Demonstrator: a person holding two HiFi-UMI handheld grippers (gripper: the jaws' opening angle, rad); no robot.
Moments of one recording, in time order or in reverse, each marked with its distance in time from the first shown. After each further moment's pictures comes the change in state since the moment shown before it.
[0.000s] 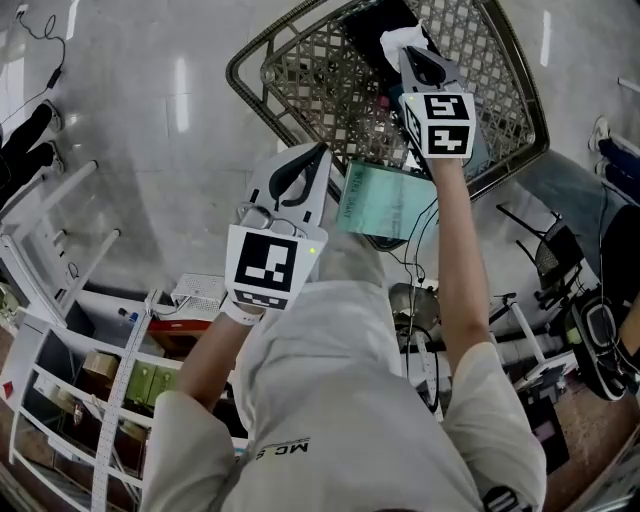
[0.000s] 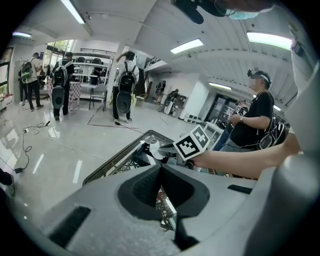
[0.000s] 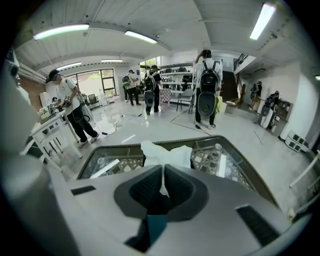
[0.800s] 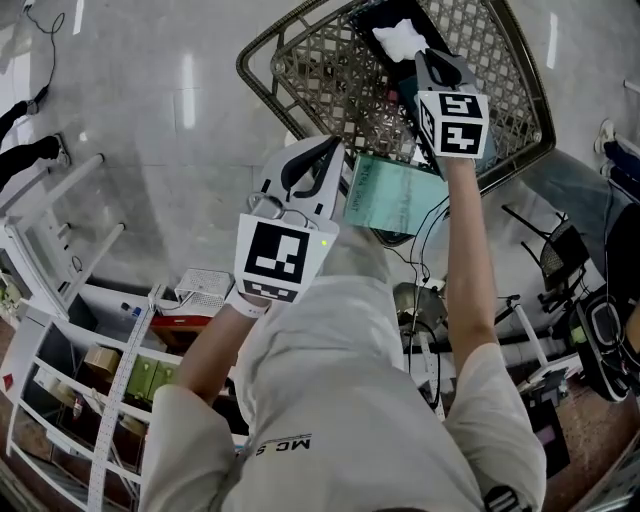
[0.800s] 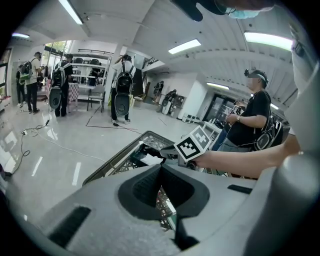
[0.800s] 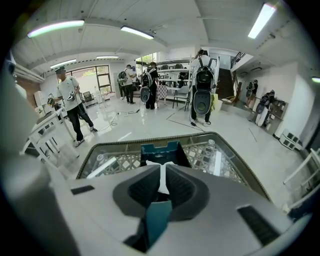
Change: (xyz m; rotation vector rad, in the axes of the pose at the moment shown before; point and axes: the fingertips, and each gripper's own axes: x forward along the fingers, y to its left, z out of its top) left arm -0.005 -0.007 0.000 0.015 -0.004 -0.017; right arm -0.013 -0.006 -0.013 0.018 0.053 -0.041
